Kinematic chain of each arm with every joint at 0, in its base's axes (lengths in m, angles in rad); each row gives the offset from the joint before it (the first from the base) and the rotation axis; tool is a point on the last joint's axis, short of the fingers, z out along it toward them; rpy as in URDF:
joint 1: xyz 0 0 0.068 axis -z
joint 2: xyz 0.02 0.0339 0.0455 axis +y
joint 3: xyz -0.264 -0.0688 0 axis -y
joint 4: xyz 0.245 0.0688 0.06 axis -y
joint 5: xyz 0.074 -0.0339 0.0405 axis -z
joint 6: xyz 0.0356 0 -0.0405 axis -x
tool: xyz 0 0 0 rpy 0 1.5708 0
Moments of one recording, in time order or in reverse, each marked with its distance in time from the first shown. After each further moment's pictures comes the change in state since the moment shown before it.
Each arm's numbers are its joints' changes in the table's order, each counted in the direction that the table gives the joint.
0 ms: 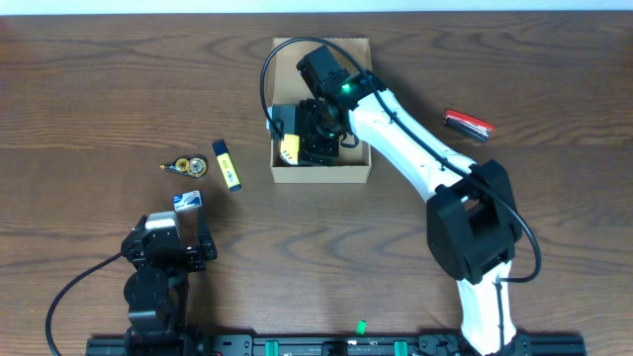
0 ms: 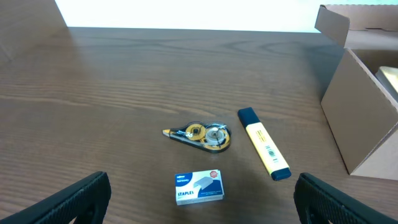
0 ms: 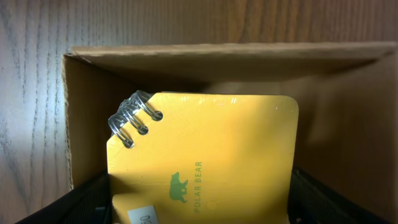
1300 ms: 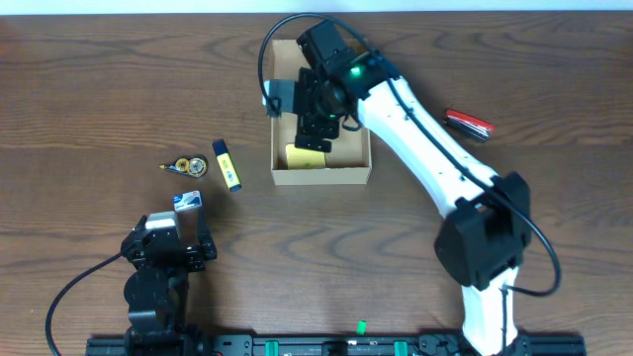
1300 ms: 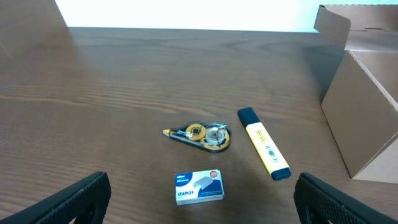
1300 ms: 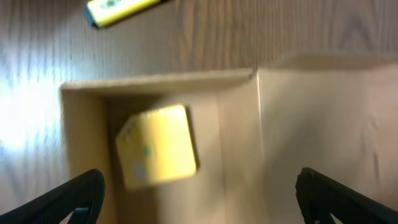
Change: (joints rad) left arm 0.000 0.000 0.000 0.000 0.000 0.000; right arm 0.009 -0.061 0.156 -0.105 0.075 -0.031
